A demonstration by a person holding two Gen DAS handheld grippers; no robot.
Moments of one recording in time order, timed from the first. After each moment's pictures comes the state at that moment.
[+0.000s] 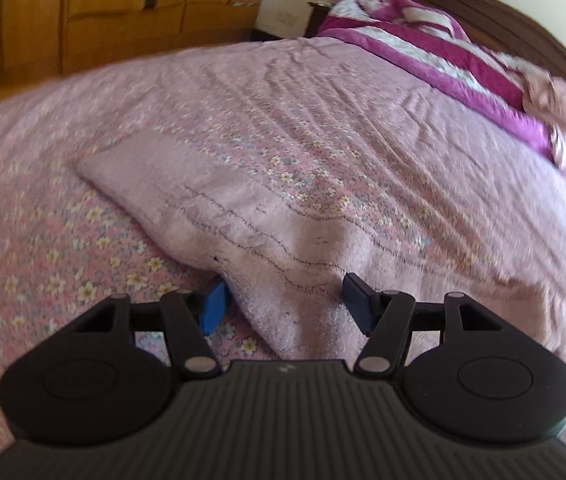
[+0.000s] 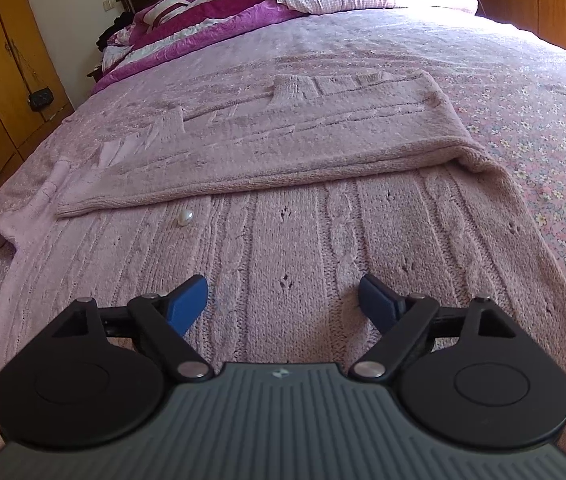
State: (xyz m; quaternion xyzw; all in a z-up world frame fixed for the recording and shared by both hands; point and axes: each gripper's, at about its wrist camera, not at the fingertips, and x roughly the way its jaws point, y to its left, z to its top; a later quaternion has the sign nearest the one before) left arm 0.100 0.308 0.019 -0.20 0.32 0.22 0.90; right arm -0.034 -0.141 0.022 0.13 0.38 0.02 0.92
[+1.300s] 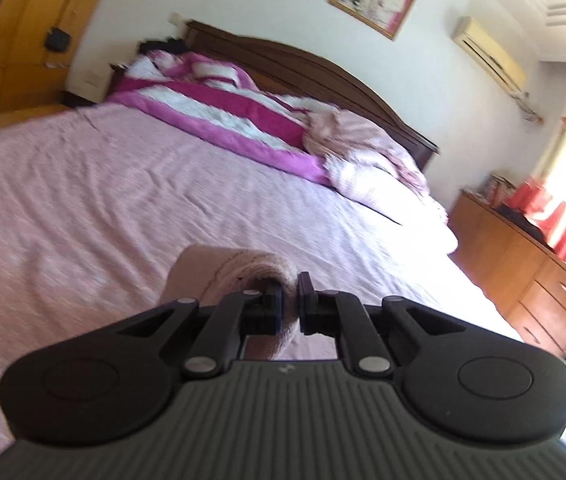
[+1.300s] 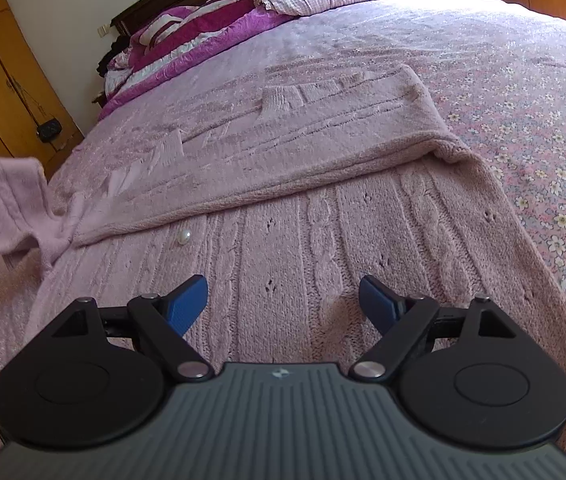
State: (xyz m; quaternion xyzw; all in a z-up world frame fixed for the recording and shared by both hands) left arm 0.069 0.146 0.120 -0.22 0.19 -0.07 0.95; right arm -0.043 -0.167 0.032 0.18 0.37 0.03 0.91
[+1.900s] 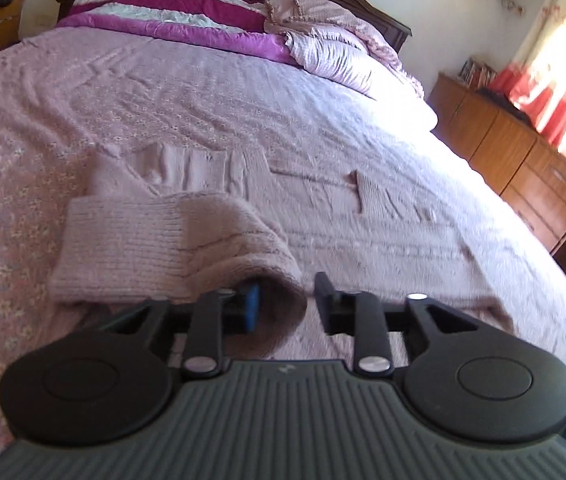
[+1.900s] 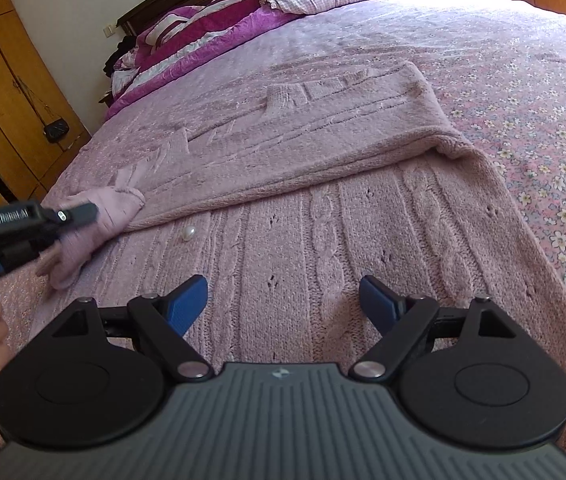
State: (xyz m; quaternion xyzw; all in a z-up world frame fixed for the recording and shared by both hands) left arm 0.060 0.061 0.035 -0.14 0.32 -0.13 0.93; right arm -0.045 -0.172 0.030 0.20 0.37 0.04 0.91
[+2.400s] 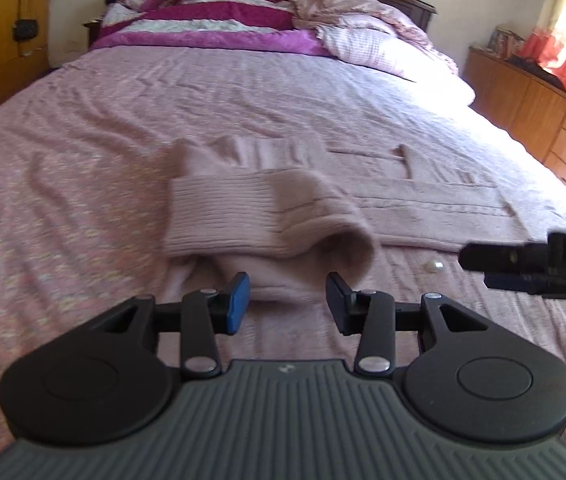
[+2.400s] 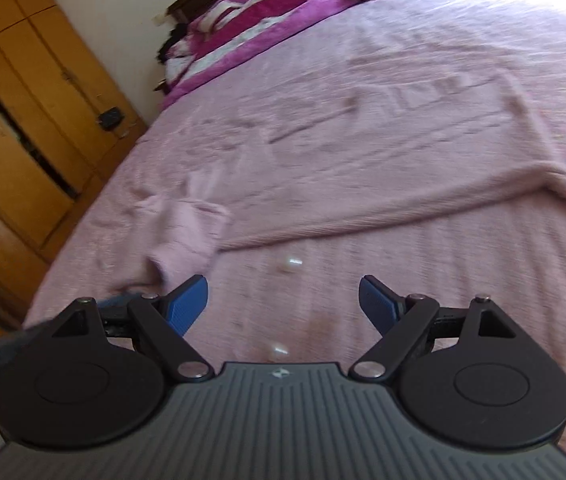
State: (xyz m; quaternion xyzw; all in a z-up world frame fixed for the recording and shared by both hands) left arm 0.010 0.091 0.041 -0.07 0.33 -0.06 0.94; right arm 0.008 -0.130 0.061 0.22 0.39 0.16 0.88
